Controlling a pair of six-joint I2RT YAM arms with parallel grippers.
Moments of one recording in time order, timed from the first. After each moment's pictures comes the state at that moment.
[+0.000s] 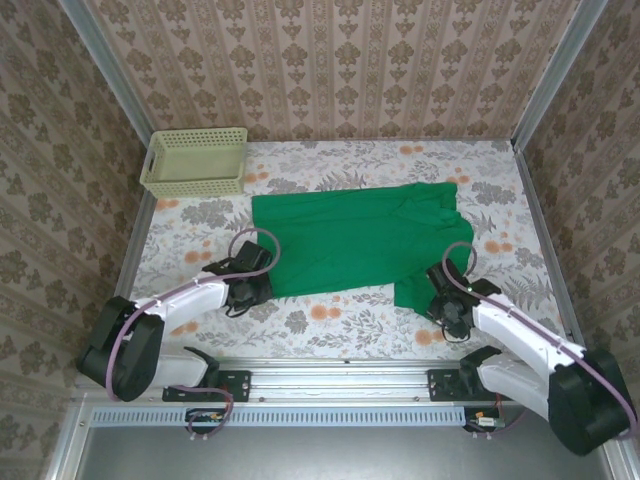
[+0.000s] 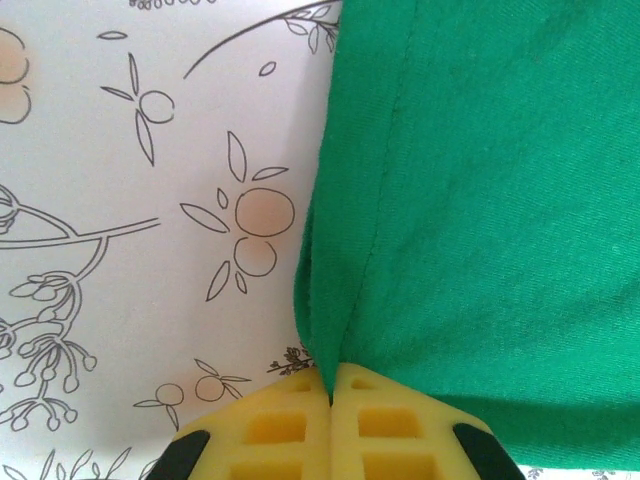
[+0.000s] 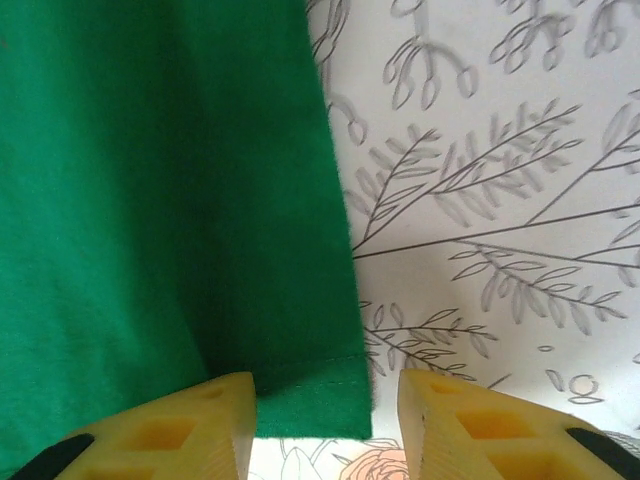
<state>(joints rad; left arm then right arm) -0.55 1.31 0.57 -0.49 -0.06 -0.76 0.40 1.03 0.45 -0.82 0.15 1.11</state>
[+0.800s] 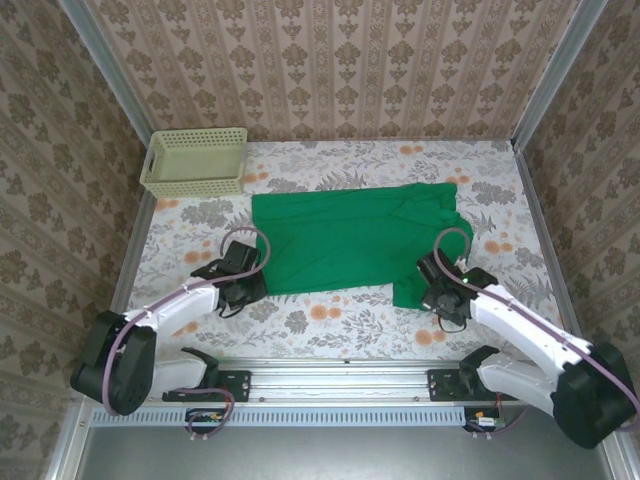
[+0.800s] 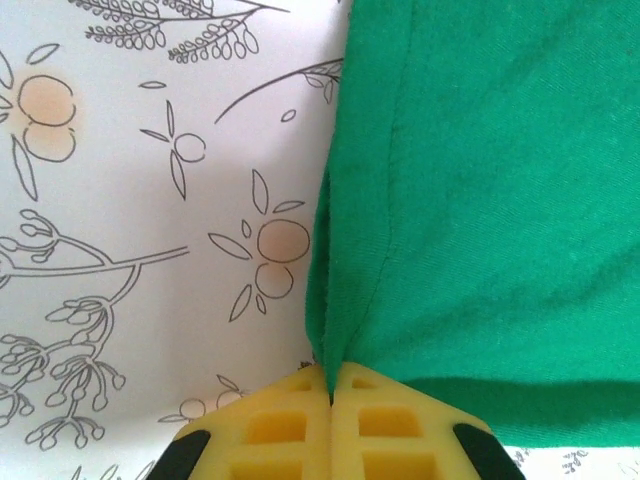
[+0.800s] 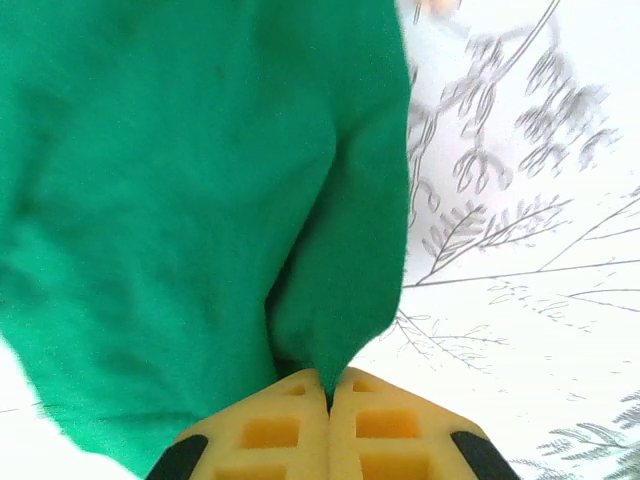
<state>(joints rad) -0.49 1.22 0.53 -0.46 0.00 -0.71 0.46 1.00 0.62 -0.94 0.28 1.09</state>
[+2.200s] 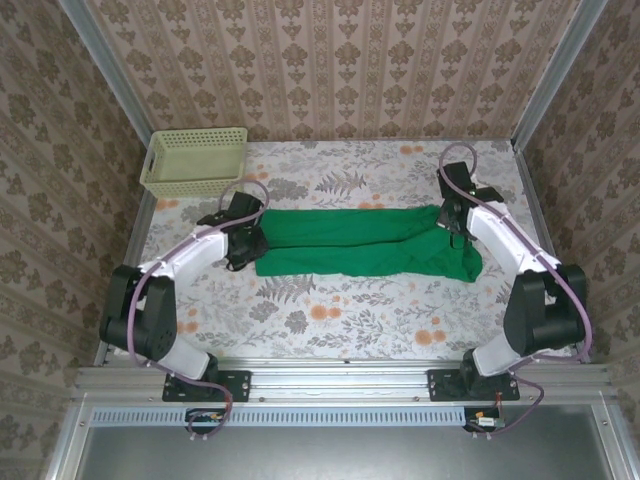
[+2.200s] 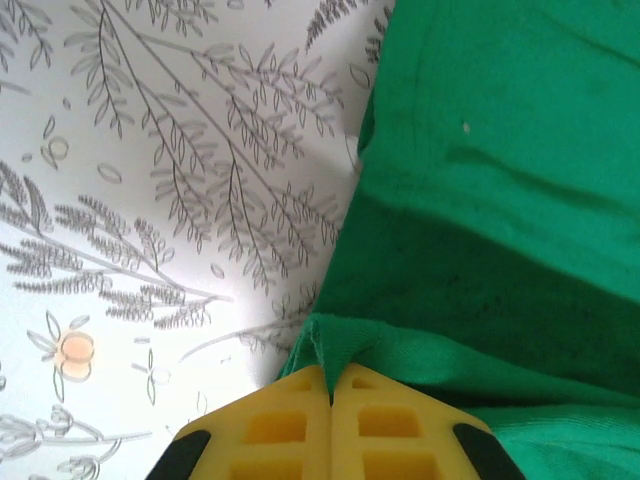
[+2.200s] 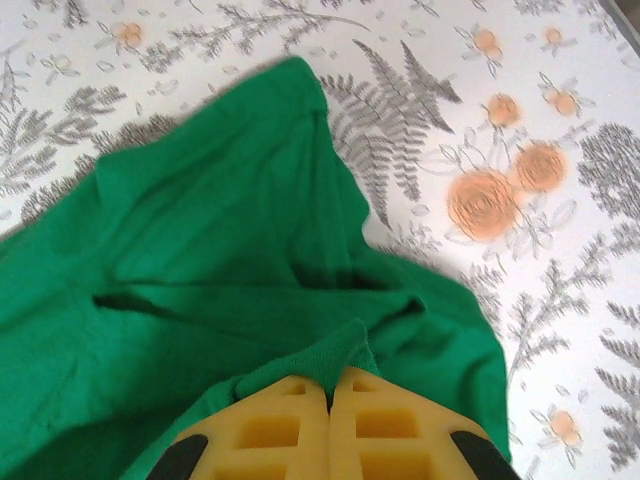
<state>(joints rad) -0.38 1.54 0.99 -0.65 -0.04 -0.75 0.11 1.55 1.20 -0.80 0.41 0.65</state>
